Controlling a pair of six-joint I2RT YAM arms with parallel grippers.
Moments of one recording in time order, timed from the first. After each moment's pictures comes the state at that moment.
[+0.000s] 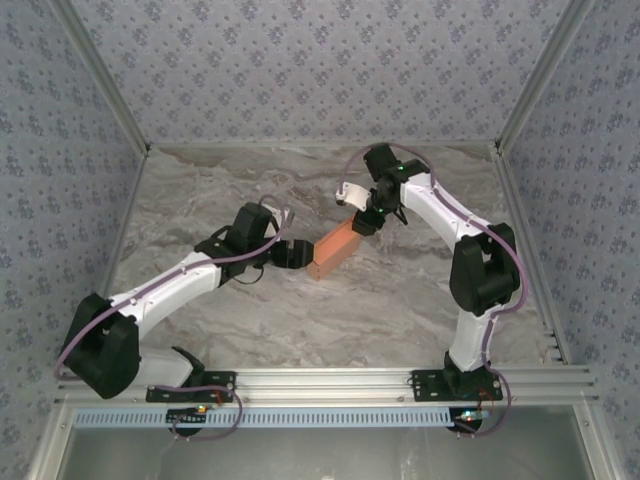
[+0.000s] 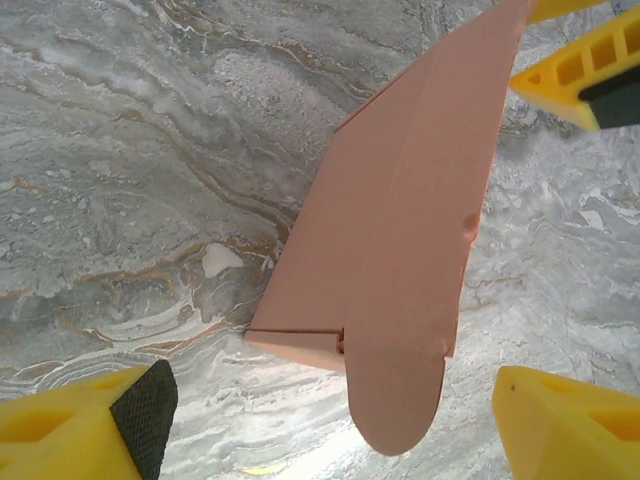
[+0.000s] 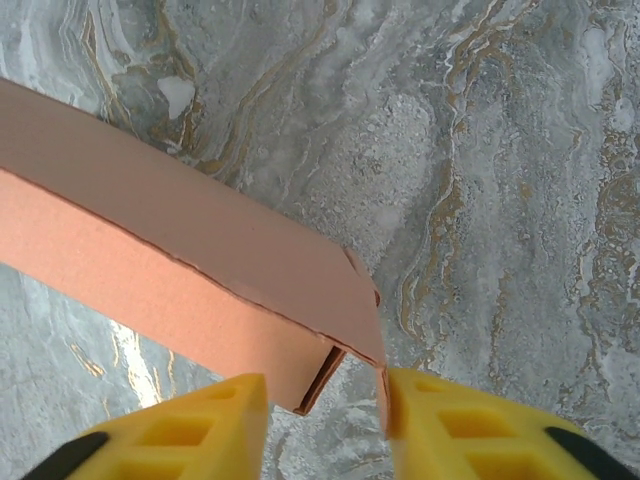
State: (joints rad) left arm -0.62 1.32 0.86 -0.29 0.24 -0.44; right arm 0.42 1.87 1.60 -0.97 -0.27 -0.79
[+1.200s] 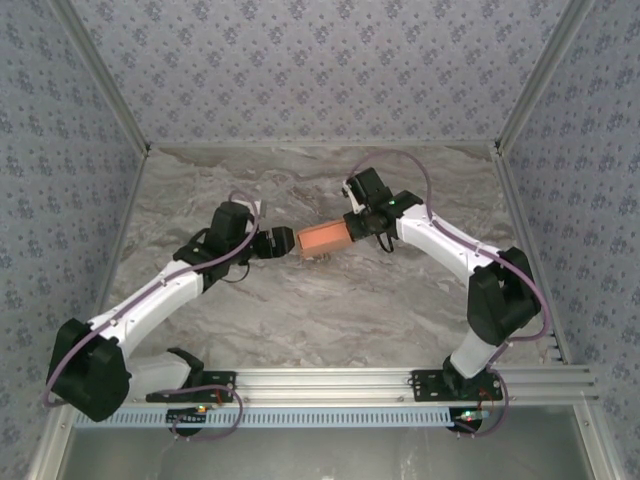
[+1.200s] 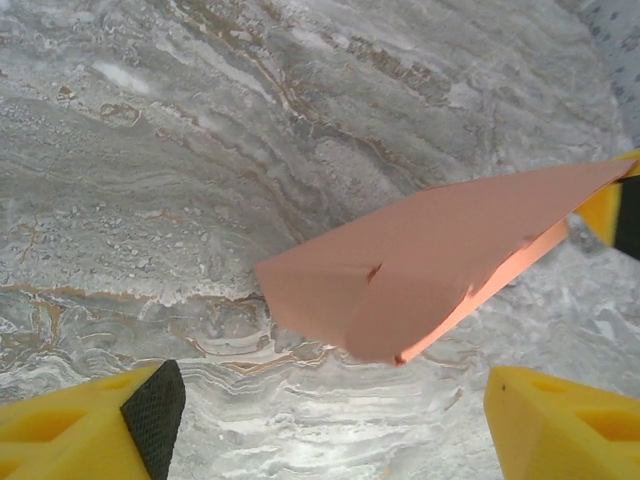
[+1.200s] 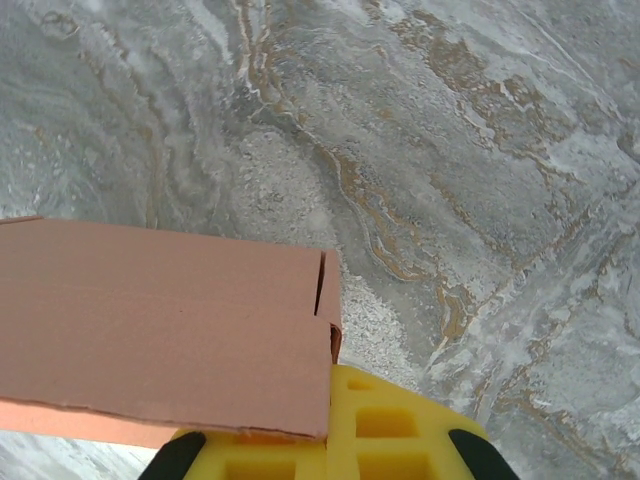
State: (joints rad) left arm -0.54 1.21 0.81 -0.28 0.14 -0.55; right arm 0.59 1.66 1.32 -0.66 0.12 0.15
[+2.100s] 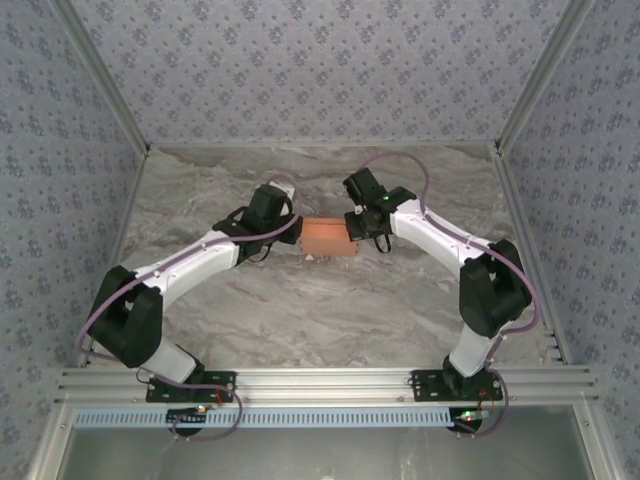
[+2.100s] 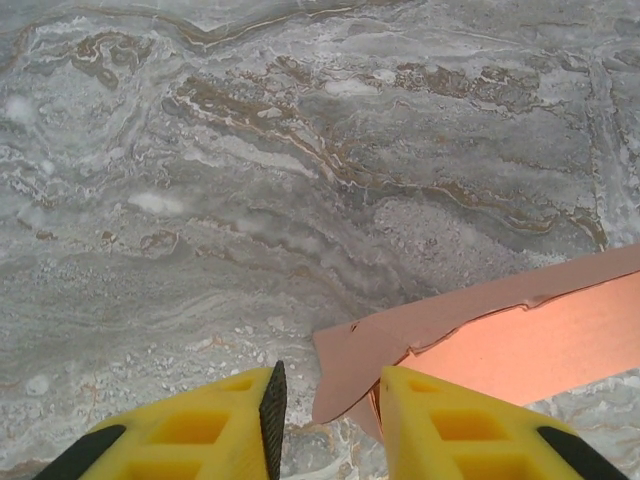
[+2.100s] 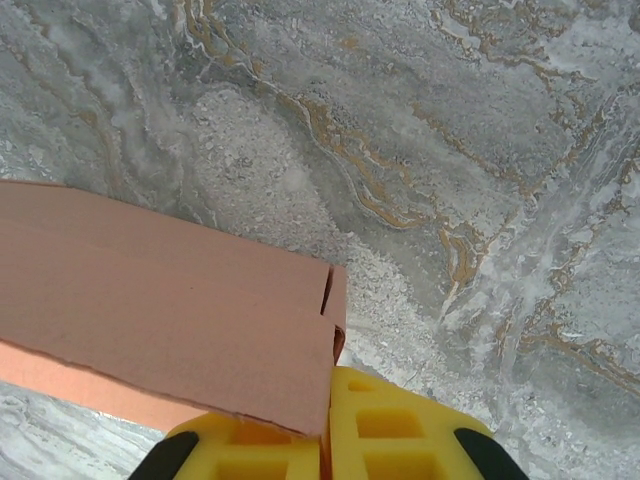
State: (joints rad) left arm -0.63 1.52 1.06 -0.28 -0.11 -0.30; right arm 0.58 1.72 1.37 -0.76 0.12 0.32
